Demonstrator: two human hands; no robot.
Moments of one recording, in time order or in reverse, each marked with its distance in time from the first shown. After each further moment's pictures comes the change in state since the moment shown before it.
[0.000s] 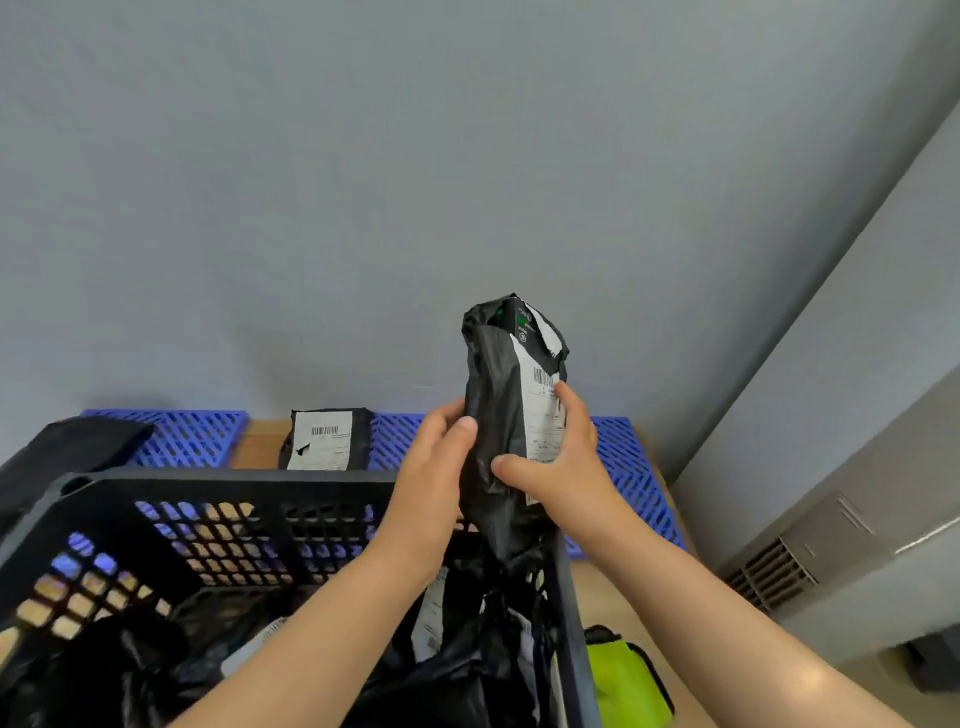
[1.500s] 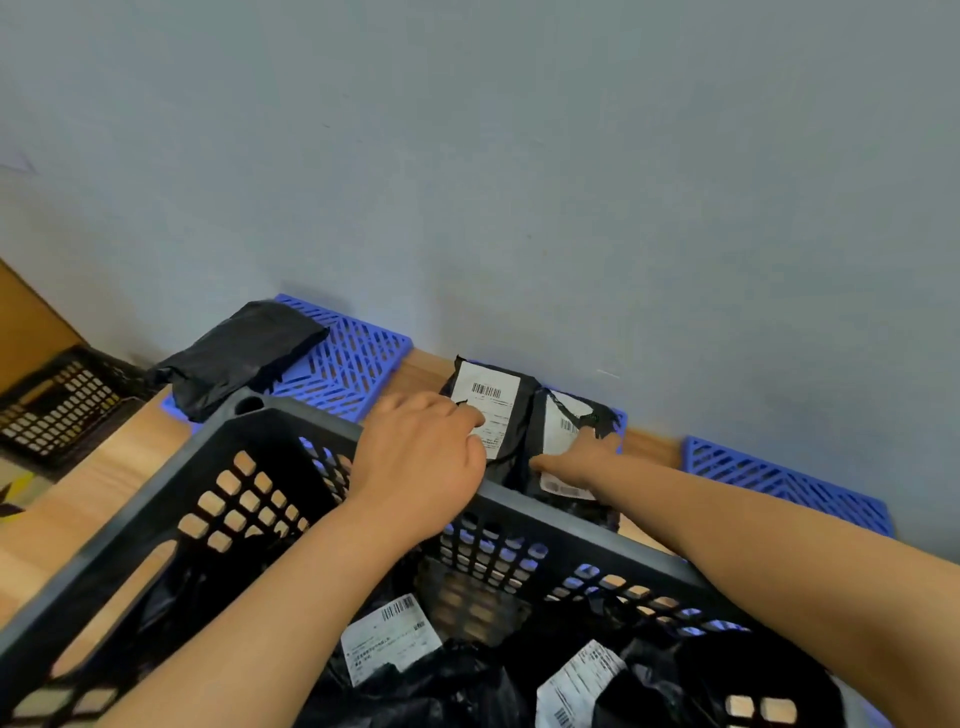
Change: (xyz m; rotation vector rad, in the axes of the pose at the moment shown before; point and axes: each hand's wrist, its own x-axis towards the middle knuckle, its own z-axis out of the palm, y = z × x) left_hand 0.083 -0.031 -0.194 1.701 0.240 0.106; right_hand 0.207 0.080 0.204 -0.912 -0.457 0.406
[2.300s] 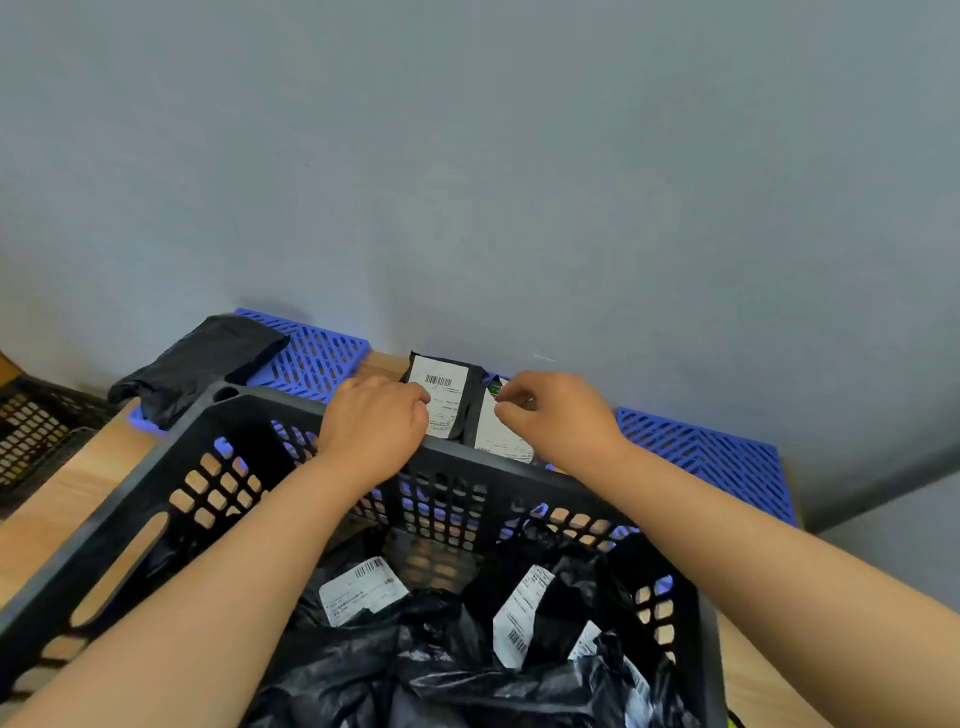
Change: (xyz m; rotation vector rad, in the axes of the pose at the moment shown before) left_hand 0.000 0.005 -0.006 -0.034 -0.044 -0.072; right_hand -0.150 0.029 -0.061 0.093 0.384 -0.639
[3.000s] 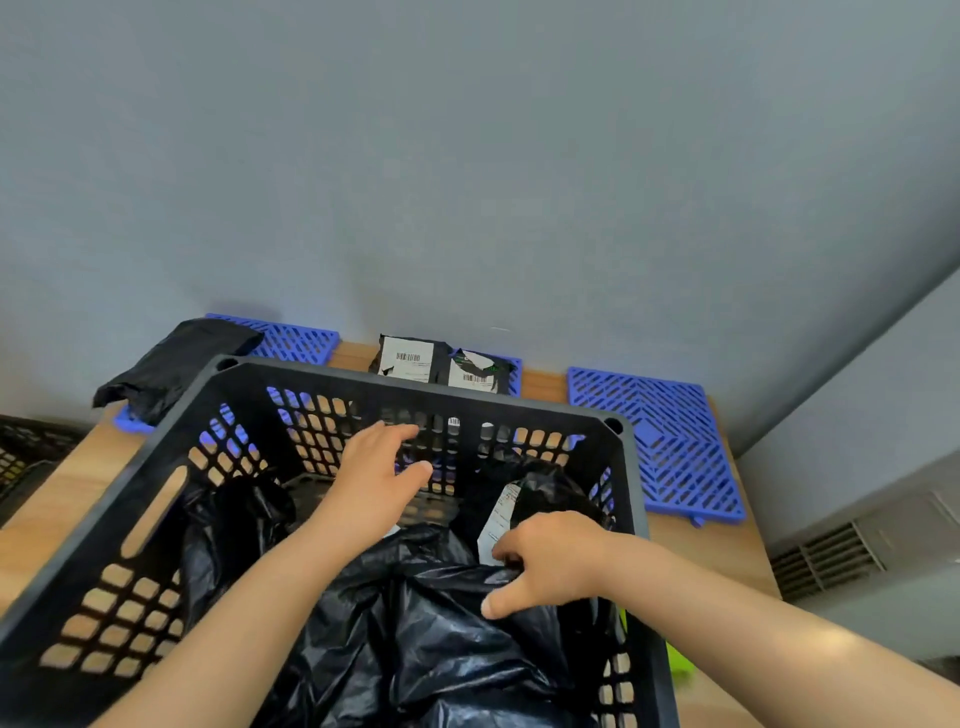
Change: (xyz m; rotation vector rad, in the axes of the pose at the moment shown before) left_hand -0.145 0.030 -0.023 -0.640 -0.240 -0.049; right_hand -0.176 0.012 0.044 -0.377 -0.733 -0.030
